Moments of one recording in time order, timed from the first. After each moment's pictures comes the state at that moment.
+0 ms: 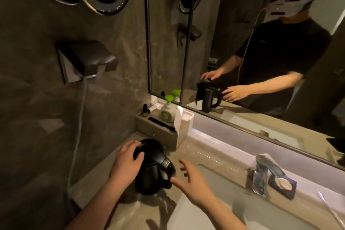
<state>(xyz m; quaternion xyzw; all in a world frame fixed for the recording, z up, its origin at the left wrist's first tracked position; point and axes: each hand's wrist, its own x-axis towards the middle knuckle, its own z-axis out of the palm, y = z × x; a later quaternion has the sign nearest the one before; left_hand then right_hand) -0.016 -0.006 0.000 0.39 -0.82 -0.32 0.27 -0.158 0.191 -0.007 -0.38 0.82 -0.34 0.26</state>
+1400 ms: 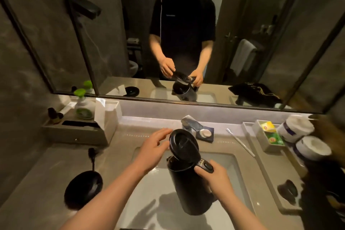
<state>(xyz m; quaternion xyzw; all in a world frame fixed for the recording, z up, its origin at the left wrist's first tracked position) -0.180 0.189 0.027 0.03 -0.84 -0.54 0.09 -0.204 0.425 -0.045 0.00 0.82 -0.56 0.12</state>
